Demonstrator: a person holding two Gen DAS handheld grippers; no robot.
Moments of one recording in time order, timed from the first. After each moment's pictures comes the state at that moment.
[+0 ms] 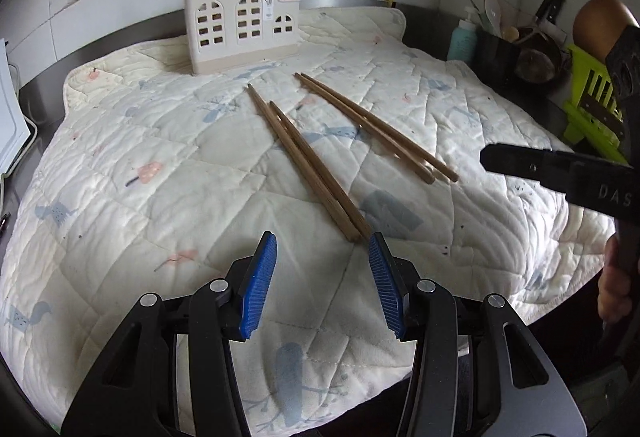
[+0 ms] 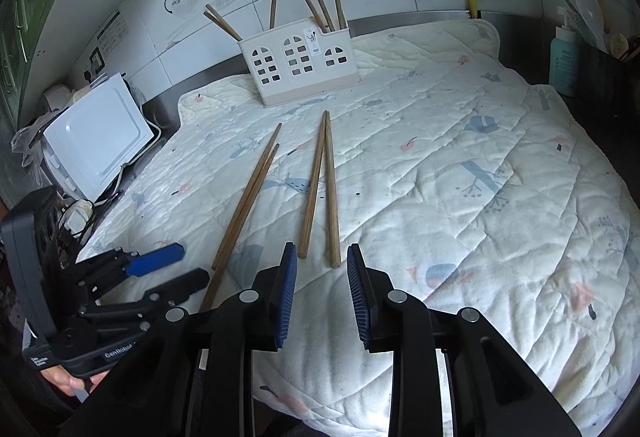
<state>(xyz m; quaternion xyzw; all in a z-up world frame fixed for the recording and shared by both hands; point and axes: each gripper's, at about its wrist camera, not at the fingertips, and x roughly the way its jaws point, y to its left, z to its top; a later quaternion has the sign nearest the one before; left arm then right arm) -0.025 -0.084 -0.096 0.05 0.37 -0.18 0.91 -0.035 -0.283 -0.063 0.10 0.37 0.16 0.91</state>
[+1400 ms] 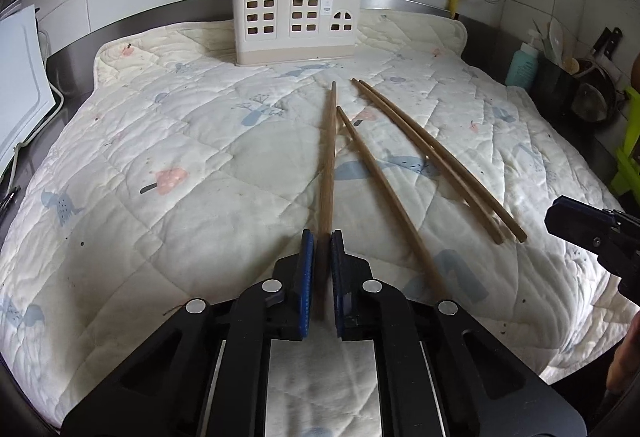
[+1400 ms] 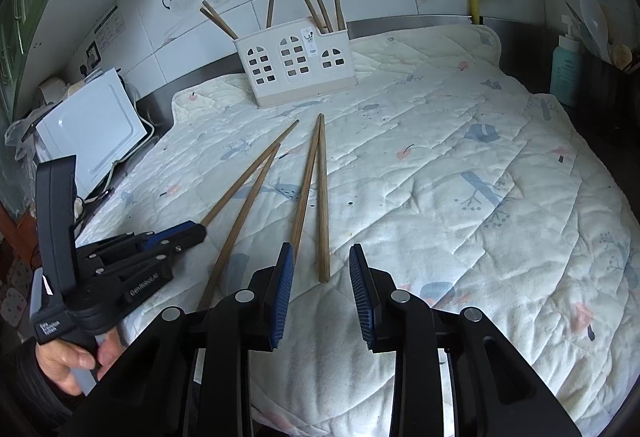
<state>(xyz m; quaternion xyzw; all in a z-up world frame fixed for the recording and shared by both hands) 0.020 -0.076 -0.104 0.00 0.38 -0.09 0.92 -0.023 -0.279 -0.068 0.08 0.37 0.15 0.91</state>
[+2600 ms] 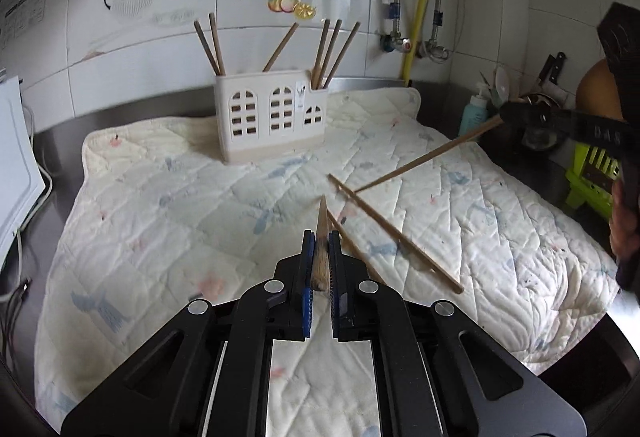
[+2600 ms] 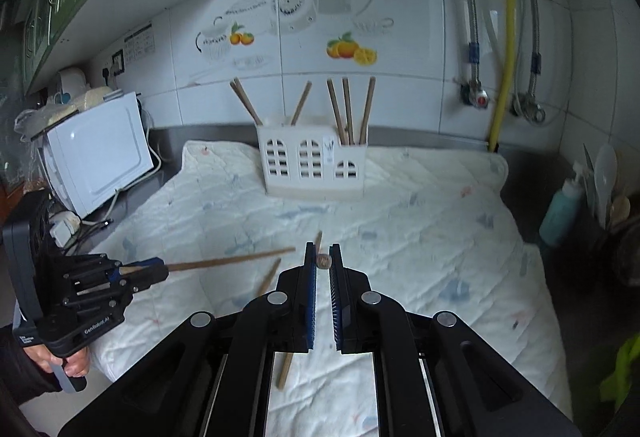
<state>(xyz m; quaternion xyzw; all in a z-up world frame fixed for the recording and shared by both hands) 0.013 -0.042 -0.026 0.02 0.27 -0.18 0.95 0.020 -0.274 0.047 -0.02 0.27 0.17 0.95</state>
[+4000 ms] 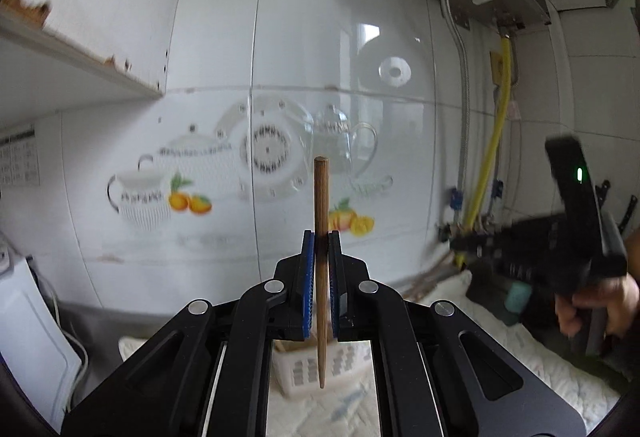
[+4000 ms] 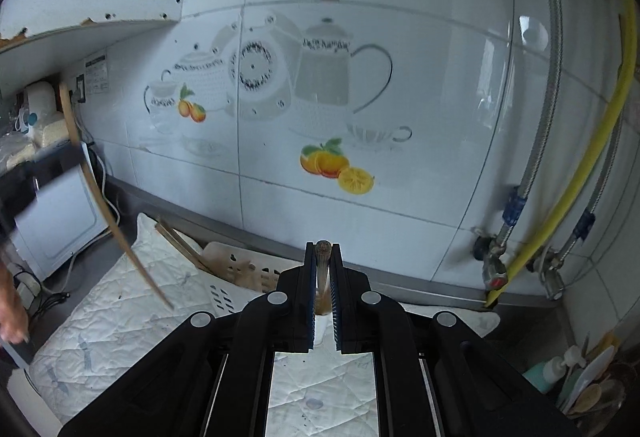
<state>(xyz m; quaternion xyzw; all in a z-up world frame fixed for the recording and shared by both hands) 0.166 -0.029 0.192 0.01 0.09 -0.13 0.99 0.236 -0.245 0.173 -0.08 0.26 0.16 0.95</state>
